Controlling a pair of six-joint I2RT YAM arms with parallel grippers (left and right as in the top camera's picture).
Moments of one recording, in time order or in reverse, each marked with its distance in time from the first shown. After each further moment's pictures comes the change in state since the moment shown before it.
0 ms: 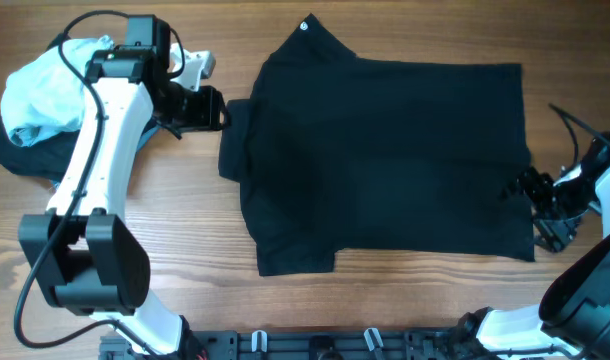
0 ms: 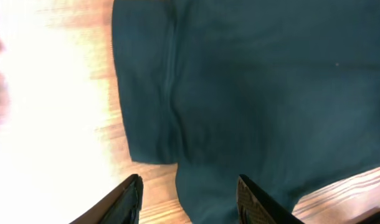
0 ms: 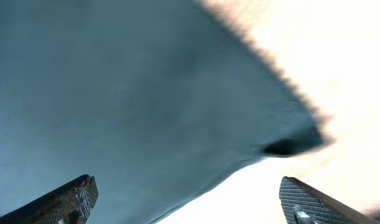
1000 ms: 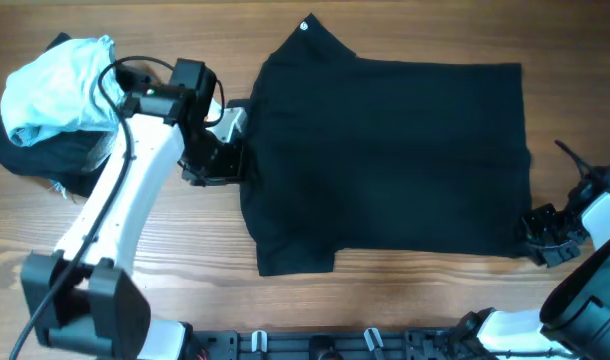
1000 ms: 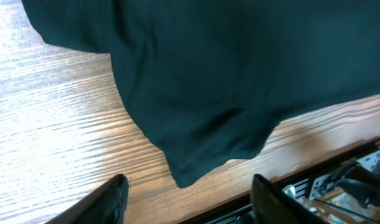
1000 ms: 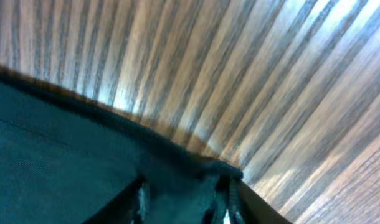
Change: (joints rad) left arm -0.170 -0.177 -0.209 -0.149 0.000 -0.107; right arm -0.086 -0.020 -0.256 0.315 0.116 0.136
